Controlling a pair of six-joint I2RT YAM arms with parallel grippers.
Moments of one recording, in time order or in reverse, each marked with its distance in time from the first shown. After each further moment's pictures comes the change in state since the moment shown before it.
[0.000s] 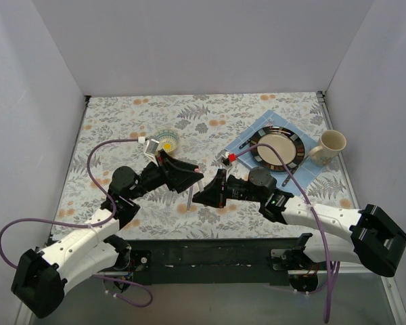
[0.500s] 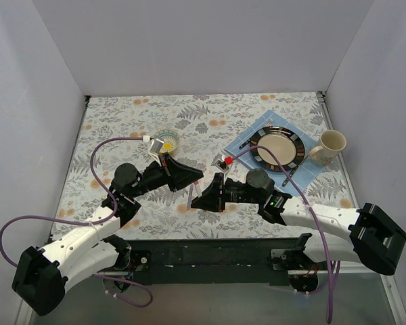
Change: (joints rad) left arm -0.001 0.030 0.038 -0.064 0.053 0.041; right arm 0.028 0.012 -0.001 -0.002 -0.041 0.019
